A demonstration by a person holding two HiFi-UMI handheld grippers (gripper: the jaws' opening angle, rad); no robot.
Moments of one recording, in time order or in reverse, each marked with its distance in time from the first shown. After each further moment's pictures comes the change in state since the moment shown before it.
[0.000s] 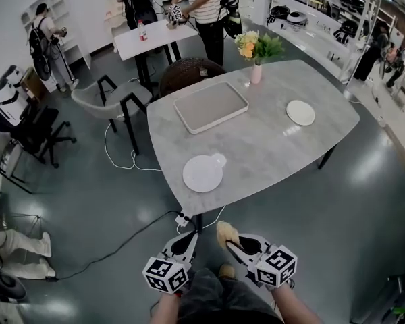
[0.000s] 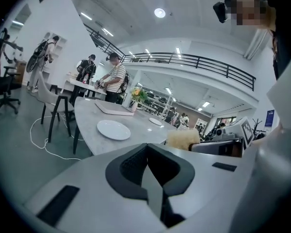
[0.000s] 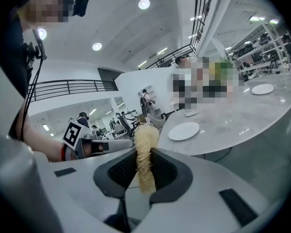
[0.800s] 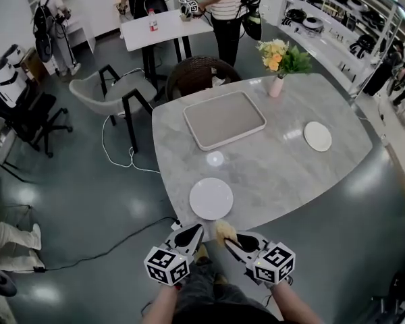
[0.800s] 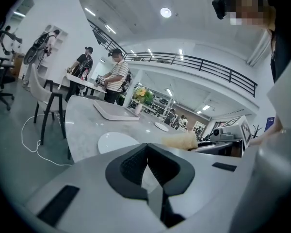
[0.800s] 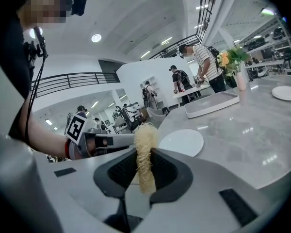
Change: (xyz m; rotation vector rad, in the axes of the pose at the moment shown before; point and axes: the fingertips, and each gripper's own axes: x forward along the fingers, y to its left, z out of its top) left arm 0.085 0.067 0.062 -0.035 0.014 -0.038; right arm 0.085 -0.065 0.057 -0.022 0.109 0.043
